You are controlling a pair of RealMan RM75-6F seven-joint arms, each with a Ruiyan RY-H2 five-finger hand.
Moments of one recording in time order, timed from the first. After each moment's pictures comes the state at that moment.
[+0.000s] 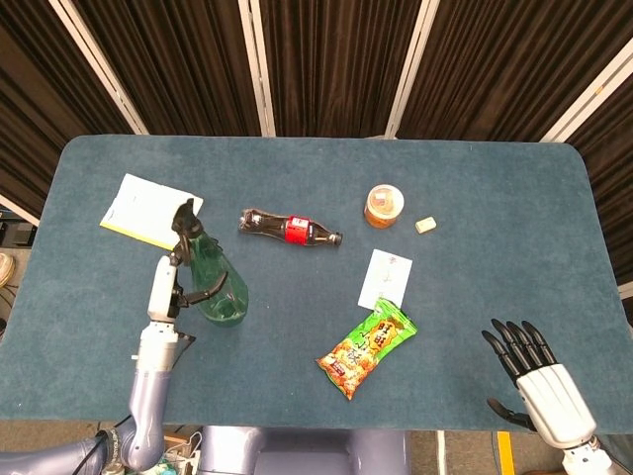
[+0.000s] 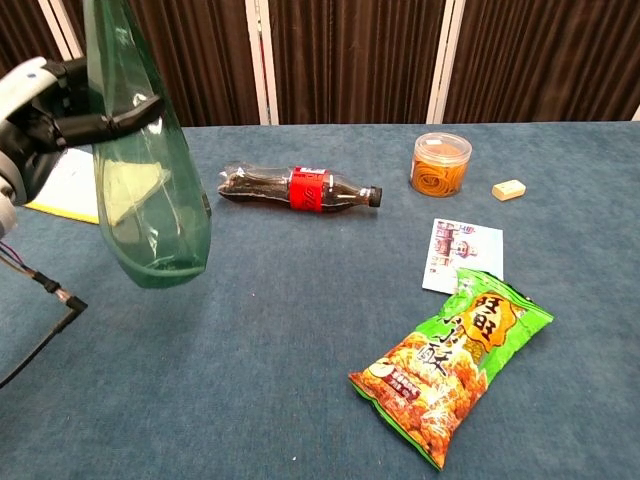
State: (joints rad) left arm -0.46 -1.76 -0.26 -1.52 1.34 1.42 -0.39; right arm 0.04 -1.10 -0.10 -1.62 -1.88 1.58 -0.07
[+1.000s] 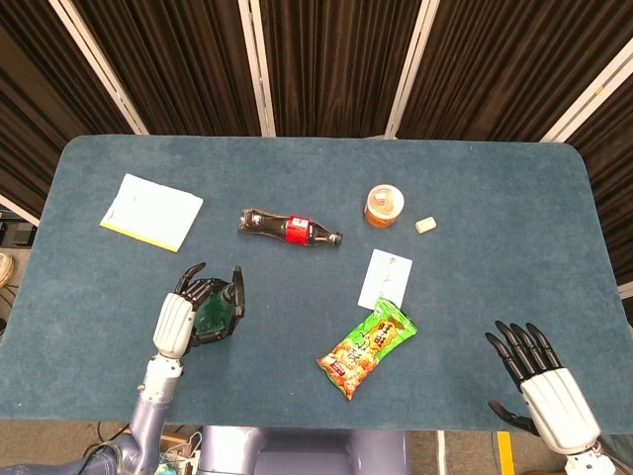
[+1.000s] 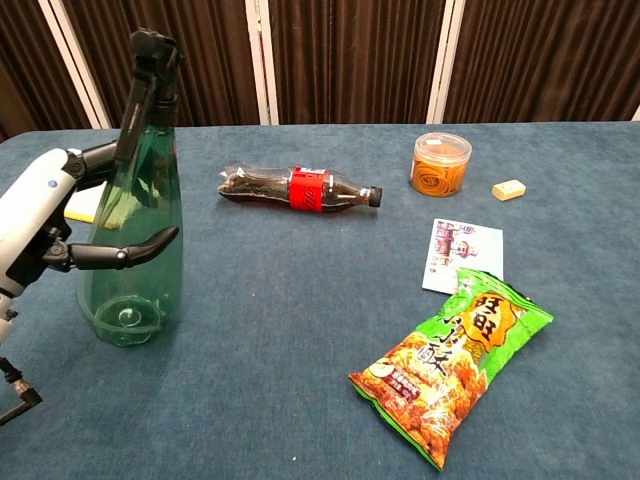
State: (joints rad) left arm -0.41 -1.98 -0.07 -0.96 1.62 1.65 -0.38; right arm 0.02 -1.10 -0.10 -1.62 -1.89 1.62 -0.07
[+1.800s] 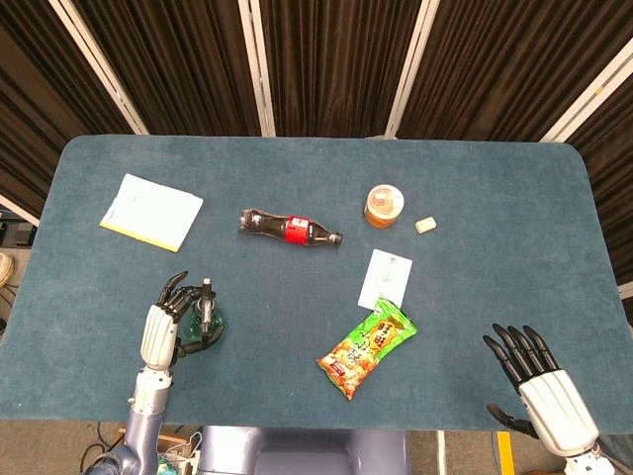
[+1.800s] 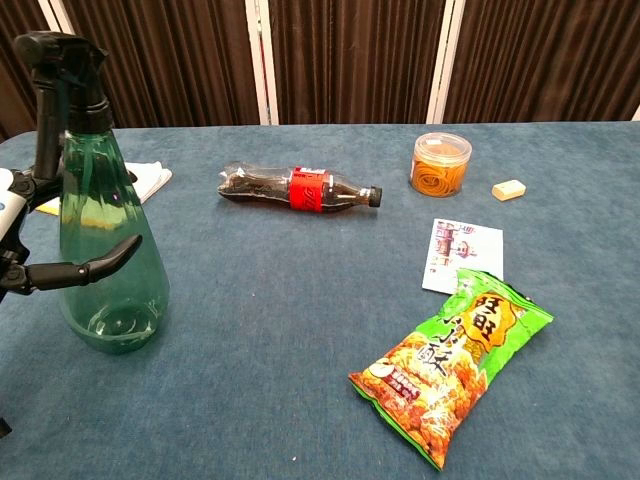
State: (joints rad) left arm -0.33 -2.08 -0.06 -0.73 1.62 1.74 -0.55; right arm 0.02 -1.09 -0.11 -1.63 -1.90 1.61 -0.06
